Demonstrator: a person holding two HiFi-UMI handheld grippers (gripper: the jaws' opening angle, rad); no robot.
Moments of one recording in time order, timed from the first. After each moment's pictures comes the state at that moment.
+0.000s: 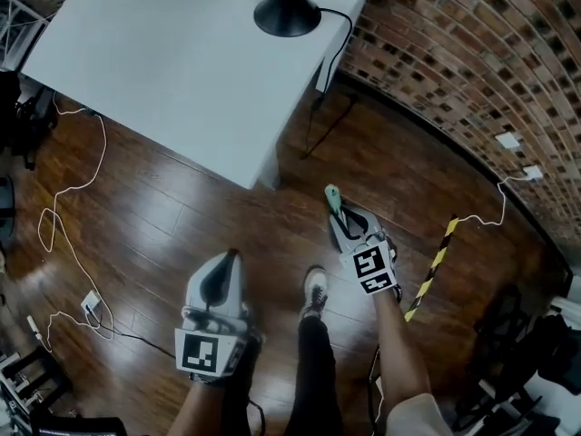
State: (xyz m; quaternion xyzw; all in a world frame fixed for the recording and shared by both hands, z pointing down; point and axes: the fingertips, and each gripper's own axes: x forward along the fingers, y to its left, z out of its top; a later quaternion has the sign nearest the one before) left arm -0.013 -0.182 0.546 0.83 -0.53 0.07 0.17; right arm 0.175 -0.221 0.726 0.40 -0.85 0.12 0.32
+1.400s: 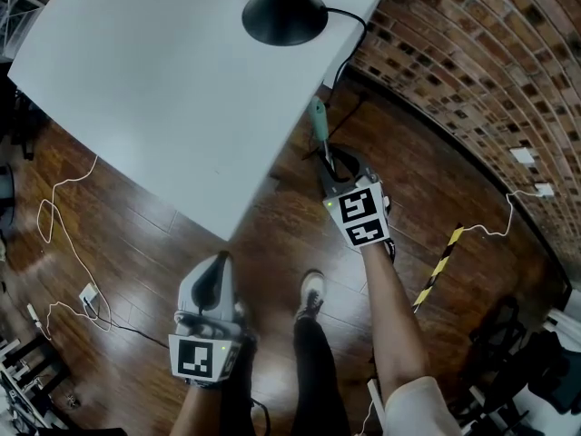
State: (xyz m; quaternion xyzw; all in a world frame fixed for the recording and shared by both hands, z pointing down) left arm -0.012 -0.228 0.577 0.80 -0.56 0.11 0.17; right arm 0.147 -0.389 0.712 0.42 -0.85 0.11 0.29
